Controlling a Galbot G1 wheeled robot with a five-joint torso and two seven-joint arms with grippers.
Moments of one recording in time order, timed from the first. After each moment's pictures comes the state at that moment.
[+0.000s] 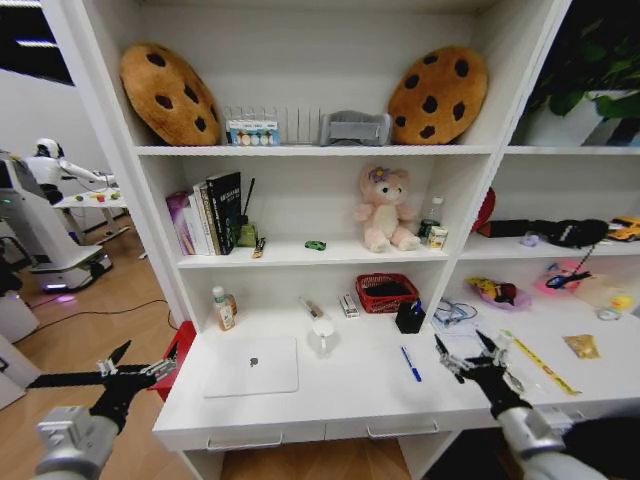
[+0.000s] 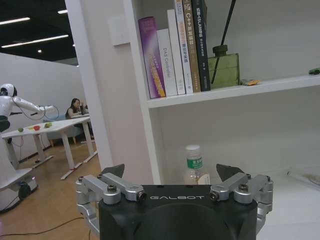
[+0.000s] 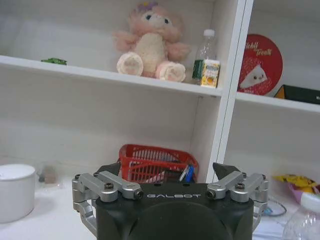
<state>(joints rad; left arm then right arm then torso) 1.93 -1.07 -1.01 -2.43 -0.56 0.26 -0.17 -1.94 1.04 0.87 2.17 0.47 0.11 0.05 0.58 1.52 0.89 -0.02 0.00</state>
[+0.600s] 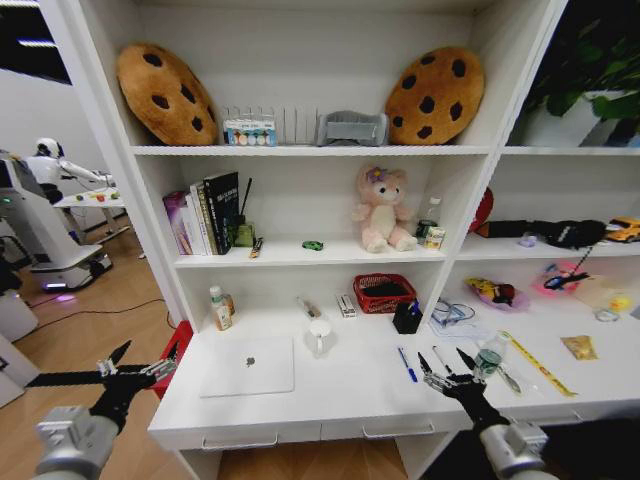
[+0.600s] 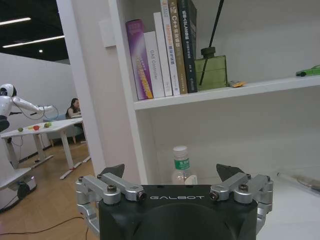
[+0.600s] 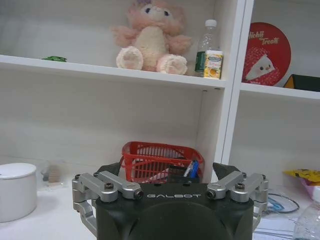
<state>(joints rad) 1.93 -1.07 -1.01 -2.43 -0.56 0.26 -0.17 -1.88 1.03 0.77 2.15 0.46 0.10 0.08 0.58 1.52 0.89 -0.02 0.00</state>
